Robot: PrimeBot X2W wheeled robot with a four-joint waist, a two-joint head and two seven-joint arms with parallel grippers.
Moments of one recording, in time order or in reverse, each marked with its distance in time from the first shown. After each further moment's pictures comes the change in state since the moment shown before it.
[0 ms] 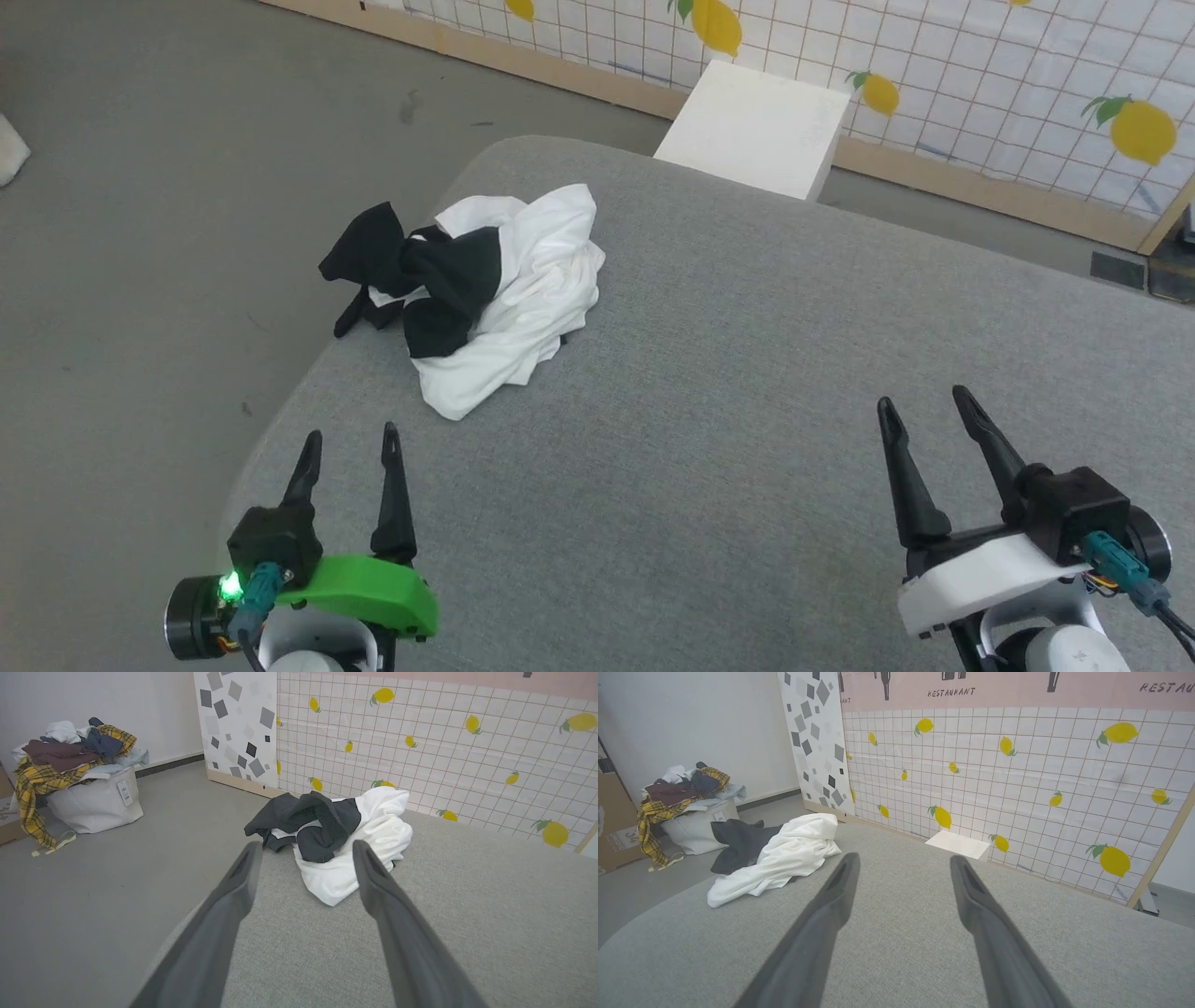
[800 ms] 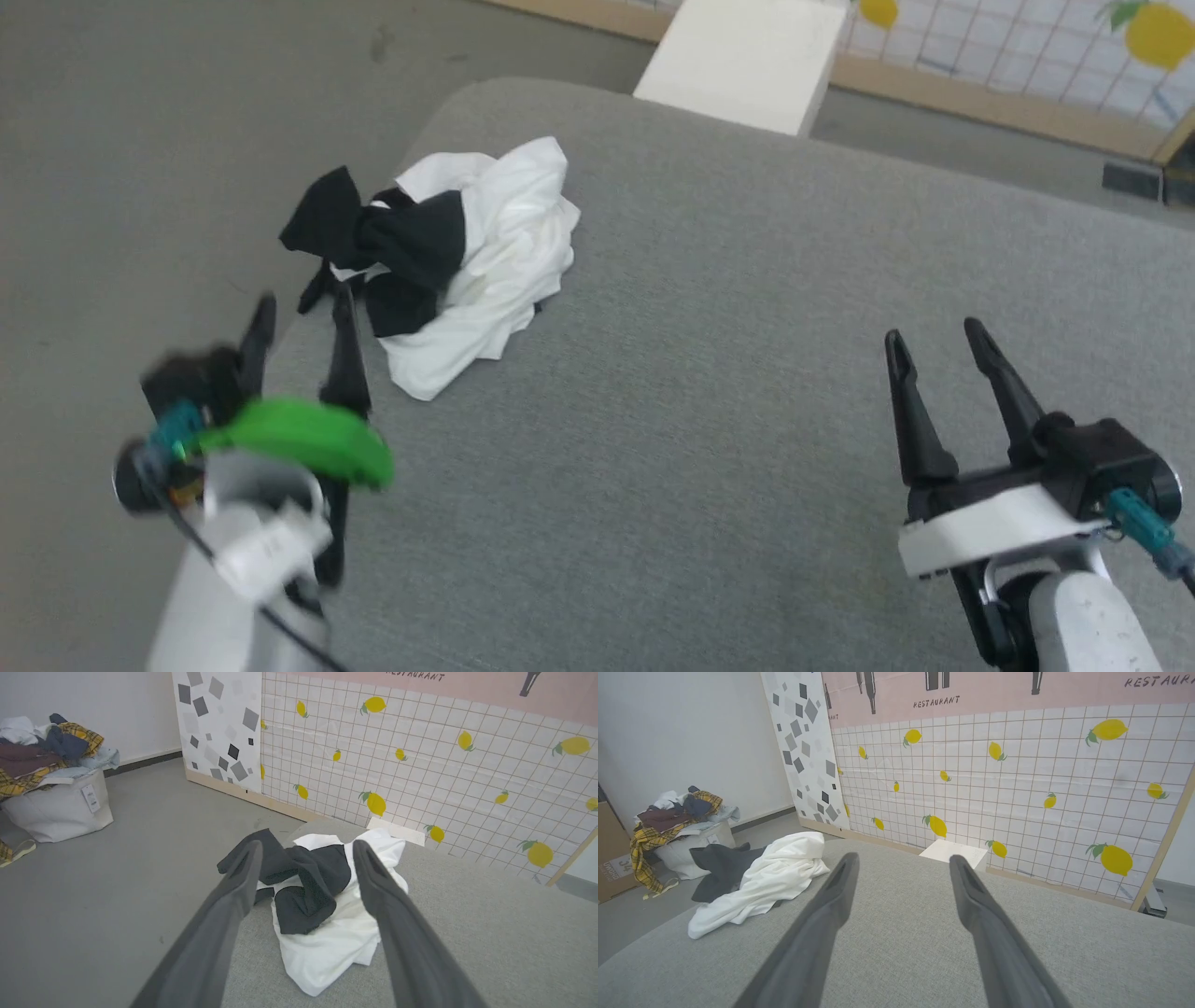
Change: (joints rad) left arm -0.232 0.055 0.035 0.026 -0.137 -0.023 0.118; right arm -0.081 0.002 0.005 -0.023 0.017 0.000 -0.028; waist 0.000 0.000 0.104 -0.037
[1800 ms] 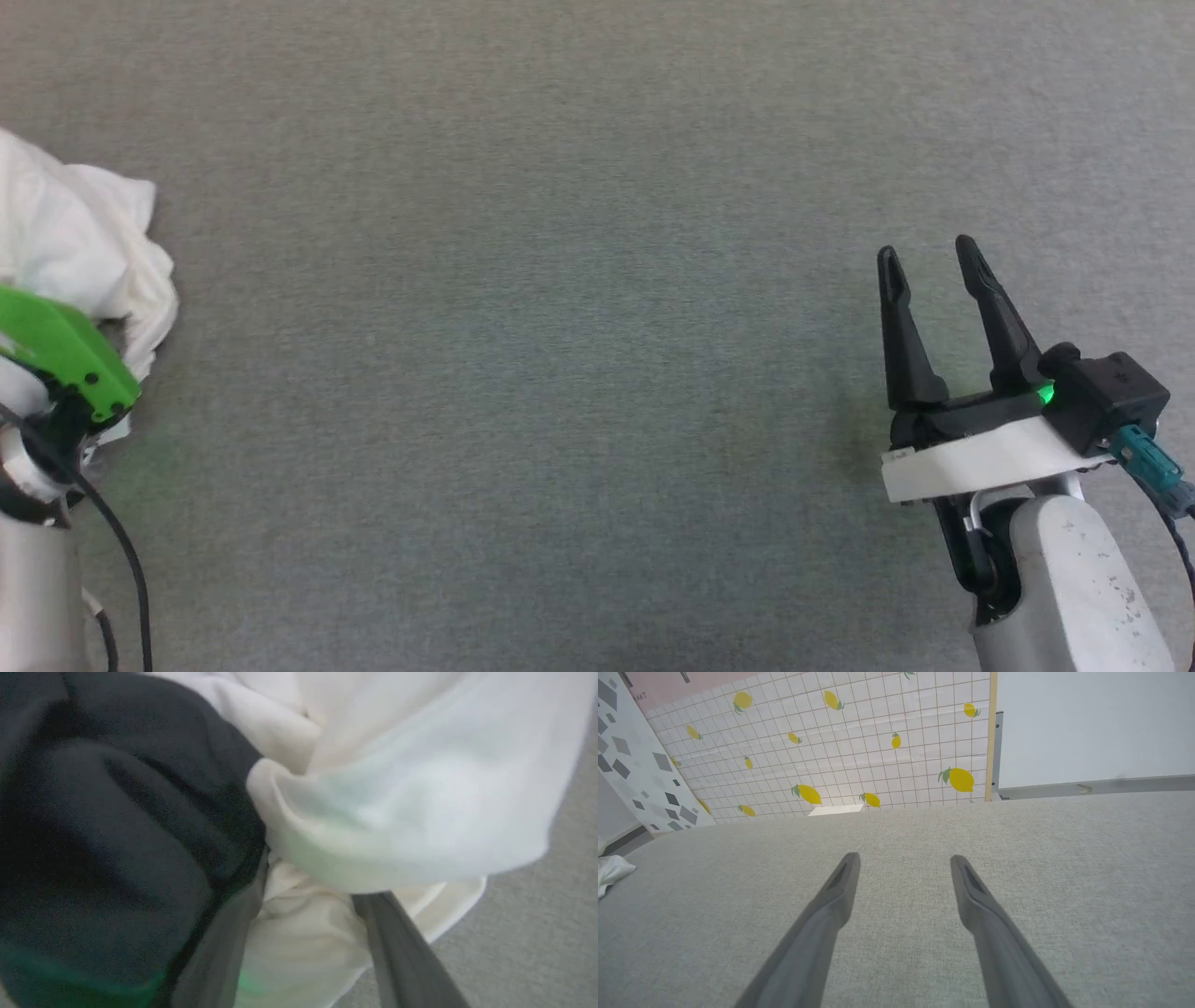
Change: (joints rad) left arm -0.197 0.284 0.175 0.119 -0.205 0.186 0.819; right arm -0.165 -0.001 0.032 0.108 0.099 0.000 -0.100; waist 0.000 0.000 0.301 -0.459
